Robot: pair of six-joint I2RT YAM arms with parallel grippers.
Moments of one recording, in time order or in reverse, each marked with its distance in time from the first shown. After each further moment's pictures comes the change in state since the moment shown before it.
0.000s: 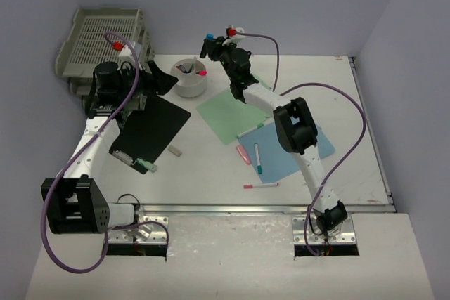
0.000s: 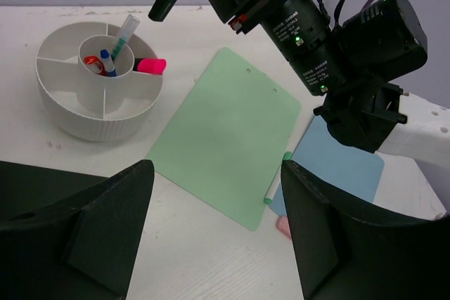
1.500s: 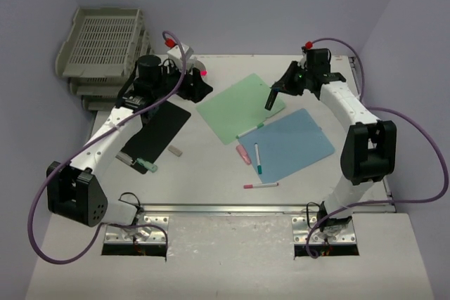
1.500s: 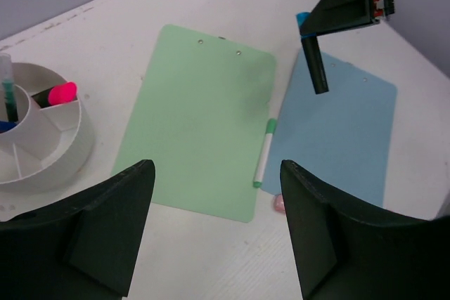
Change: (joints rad) left arm -0.338 0.098 0.148 -0.136 -0.125 0.267; right arm -0.419 -0.741 -0.623 -1.118 -0.411 0.279
